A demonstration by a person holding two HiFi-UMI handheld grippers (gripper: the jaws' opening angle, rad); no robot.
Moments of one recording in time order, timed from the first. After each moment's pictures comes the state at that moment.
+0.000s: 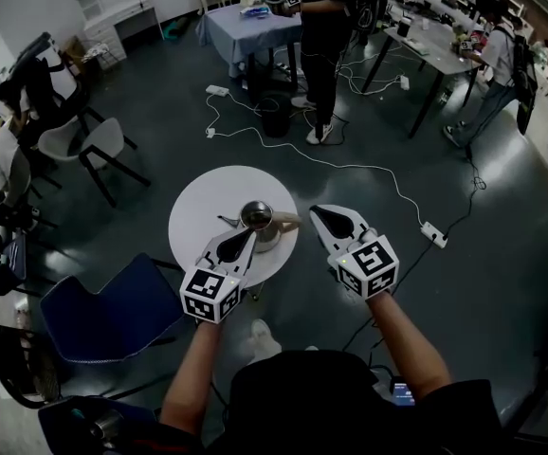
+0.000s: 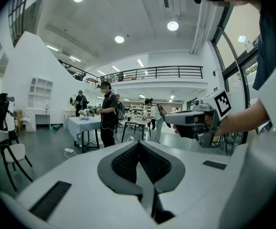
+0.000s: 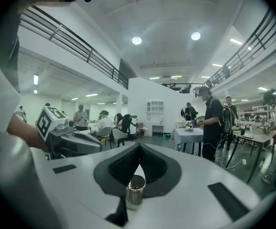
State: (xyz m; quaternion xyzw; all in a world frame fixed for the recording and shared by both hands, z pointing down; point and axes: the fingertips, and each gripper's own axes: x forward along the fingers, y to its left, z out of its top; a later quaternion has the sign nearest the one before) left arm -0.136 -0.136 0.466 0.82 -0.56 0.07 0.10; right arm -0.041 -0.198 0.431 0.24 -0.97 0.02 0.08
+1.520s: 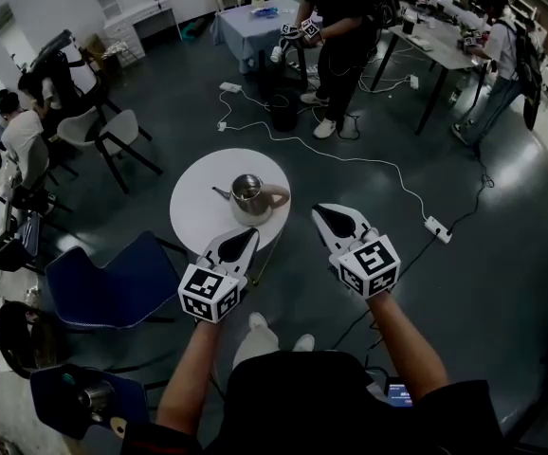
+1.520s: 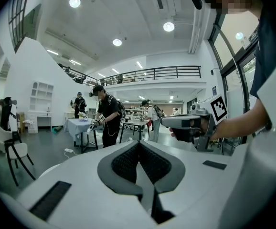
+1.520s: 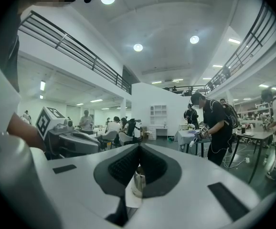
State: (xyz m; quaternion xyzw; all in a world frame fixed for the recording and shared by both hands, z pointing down) left arm -0.008 -0.029 0.455 0.81 -0.57 0.07 0.09; right arm 0.082 -0.099 0.431 0.21 -0.98 0.02 0.05
